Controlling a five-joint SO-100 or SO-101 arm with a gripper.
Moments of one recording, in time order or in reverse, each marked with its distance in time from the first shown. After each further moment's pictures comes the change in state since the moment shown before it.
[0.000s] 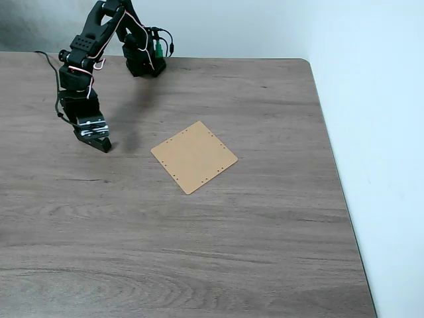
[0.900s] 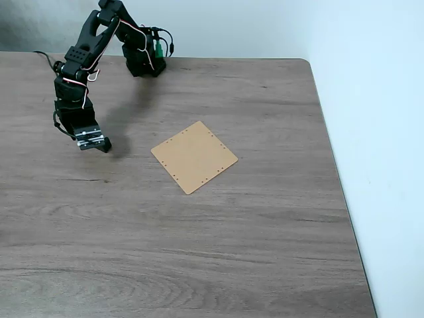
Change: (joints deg) arm 1.1 -10.3 -8.3 0.6 -1.7
